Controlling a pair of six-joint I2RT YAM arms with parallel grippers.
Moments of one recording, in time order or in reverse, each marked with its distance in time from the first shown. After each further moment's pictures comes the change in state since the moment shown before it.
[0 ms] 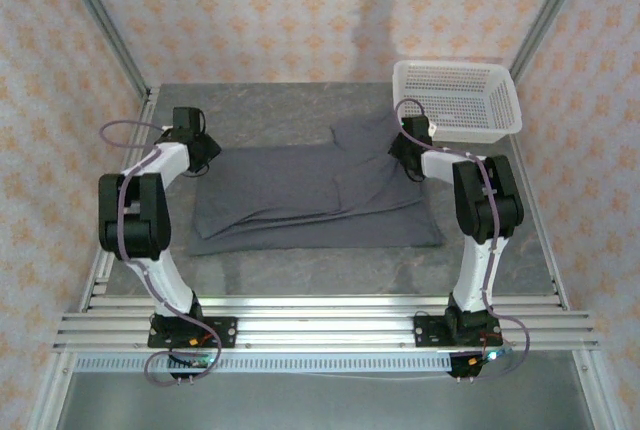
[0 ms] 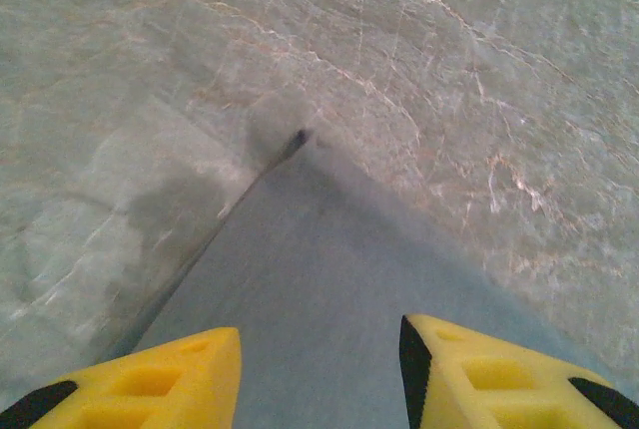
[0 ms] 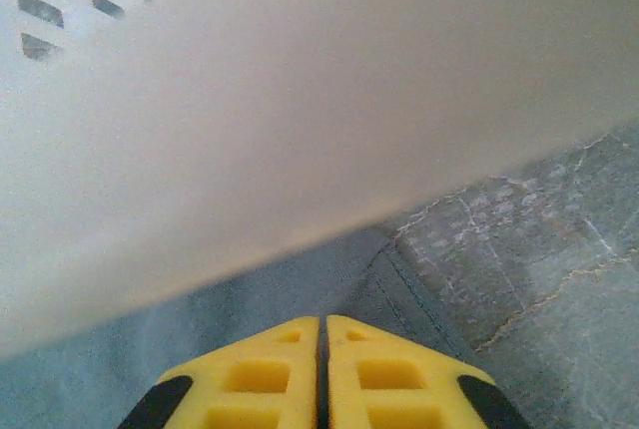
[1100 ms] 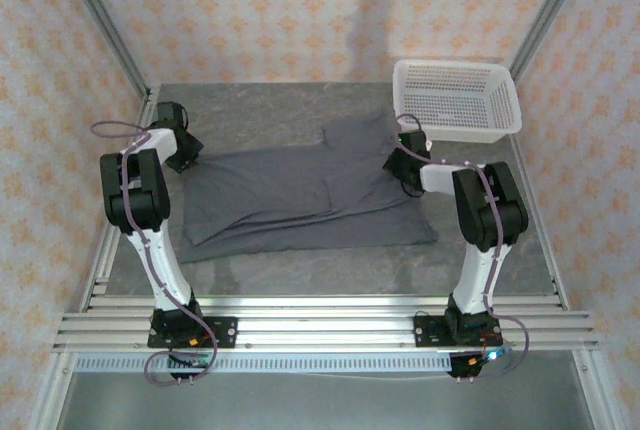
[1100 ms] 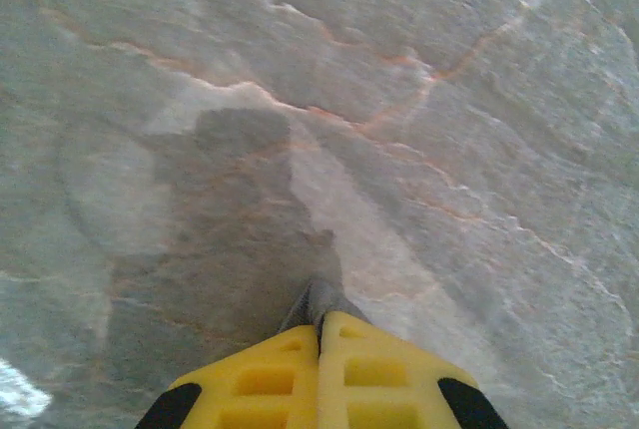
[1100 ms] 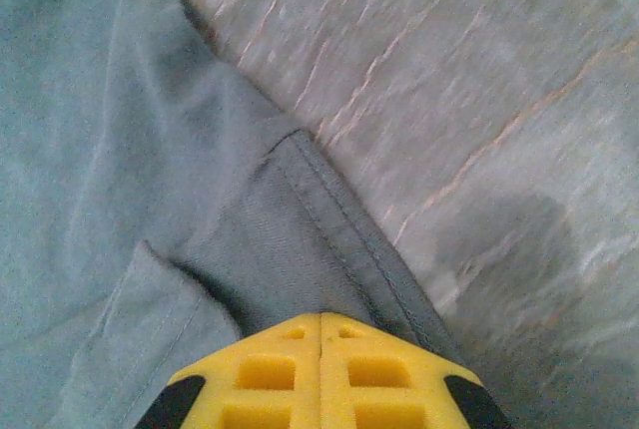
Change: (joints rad) left arm 0.127 0.239 0.226 -0.145 -0.008 0.016; right arm 0.042 -0.076 -0.169 0.047 -0.072 0.060
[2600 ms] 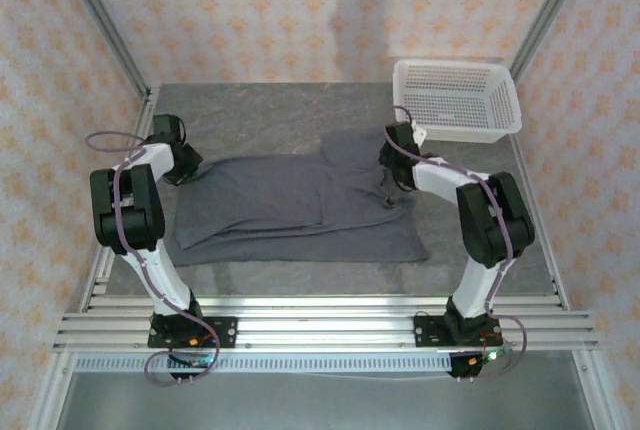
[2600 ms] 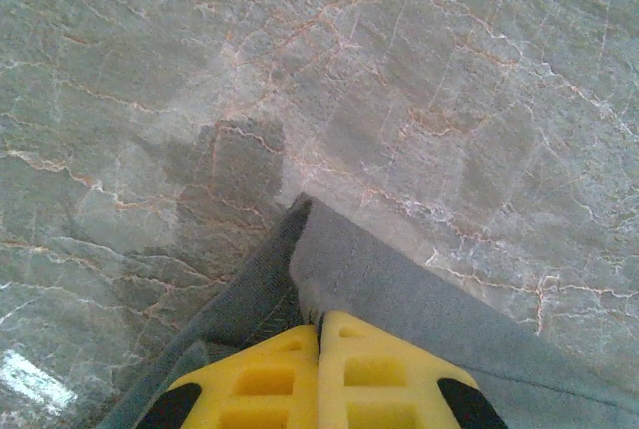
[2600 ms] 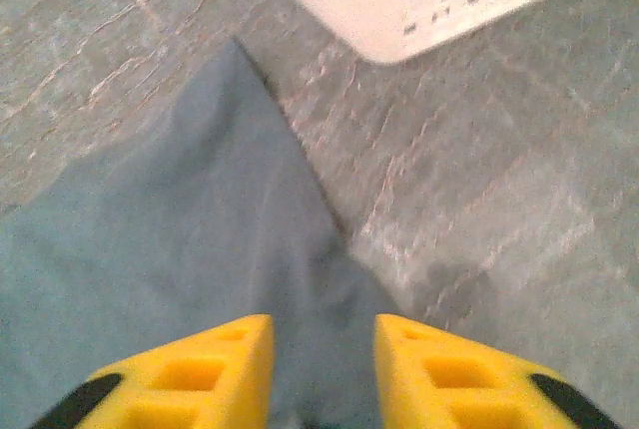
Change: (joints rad) left arm 0.000 -0.196 -0.239 0.058 0.031 0.072; right arm 0.094 -0.086 0.097 -0.162 0.208 0.009
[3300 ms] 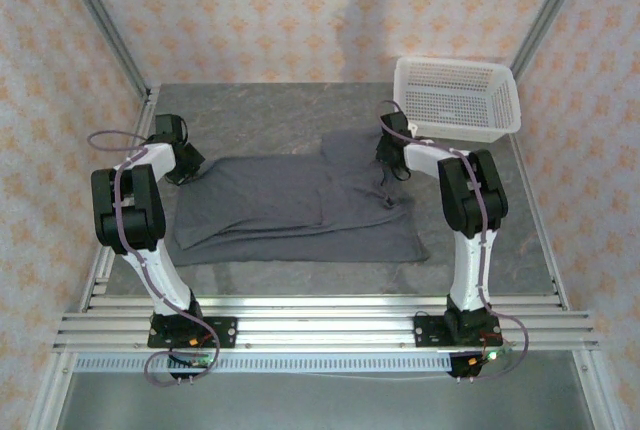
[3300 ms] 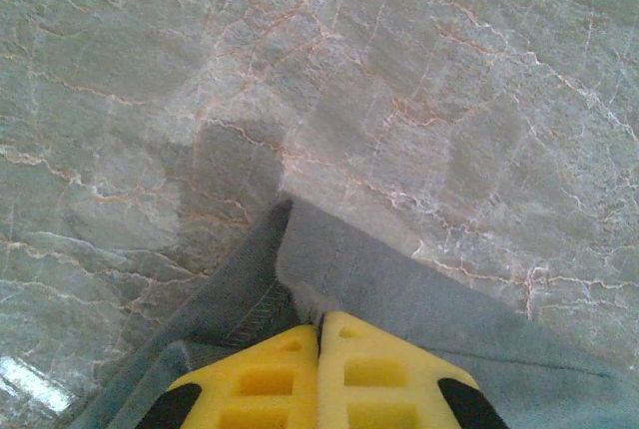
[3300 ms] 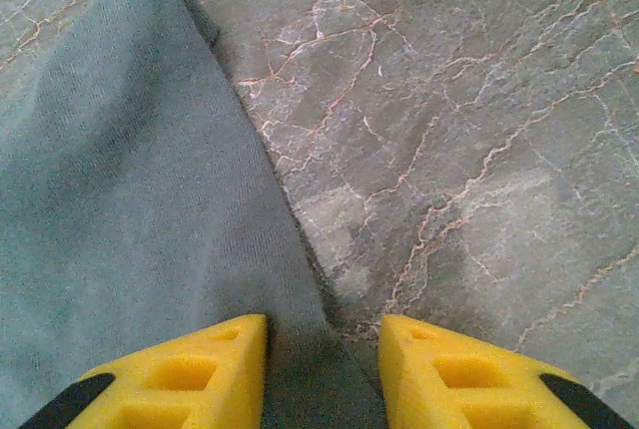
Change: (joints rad) left arm -0.011 0.000 0.000 0.001 0.000 0.000; right arm -0.045 0.251 0.234 -0.135 -0.082 -0.098
